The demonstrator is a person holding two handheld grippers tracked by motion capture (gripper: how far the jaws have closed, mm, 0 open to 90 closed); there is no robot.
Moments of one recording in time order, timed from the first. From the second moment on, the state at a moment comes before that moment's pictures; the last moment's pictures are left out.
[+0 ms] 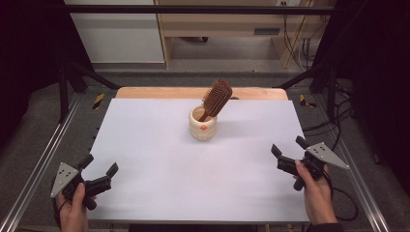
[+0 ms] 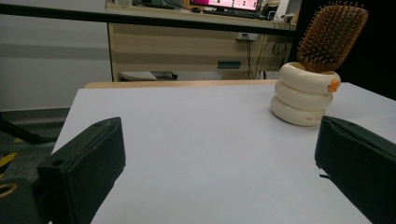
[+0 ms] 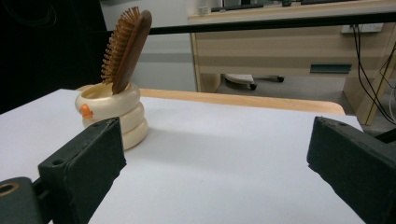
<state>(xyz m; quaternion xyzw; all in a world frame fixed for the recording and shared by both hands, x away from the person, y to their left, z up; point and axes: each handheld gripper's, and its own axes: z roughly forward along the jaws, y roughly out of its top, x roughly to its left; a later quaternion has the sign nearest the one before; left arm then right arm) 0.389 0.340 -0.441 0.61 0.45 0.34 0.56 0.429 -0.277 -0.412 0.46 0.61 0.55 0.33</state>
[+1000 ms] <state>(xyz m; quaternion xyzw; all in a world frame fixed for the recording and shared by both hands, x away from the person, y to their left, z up) 0.389 0.338 -0.439 0.61 0.44 0.33 0.57 0.422 -0.251 -0.451 0.42 0.64 0.56 0.31</state>
